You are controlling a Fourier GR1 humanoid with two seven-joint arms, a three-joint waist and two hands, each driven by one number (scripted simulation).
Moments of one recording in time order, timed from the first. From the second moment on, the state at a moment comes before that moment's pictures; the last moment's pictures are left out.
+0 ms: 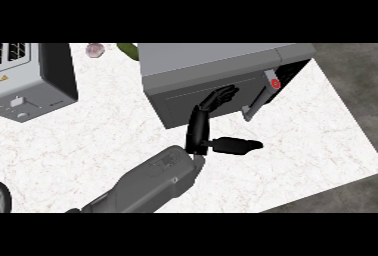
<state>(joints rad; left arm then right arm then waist) -0.81 0.00 -0.89 -0.91 0.92 0.81 -0.60 -0.11 -0.59 -0.36 -1.87 -0.10 0.44 -0.41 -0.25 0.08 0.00</state>
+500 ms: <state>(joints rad) -0.83 0.00 -0.91 -0.89 0.97 0.79 -0.64 -0.14 -0.48 -0.30 -1.75 -0.31 0.50 -0.36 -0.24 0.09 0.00</state>
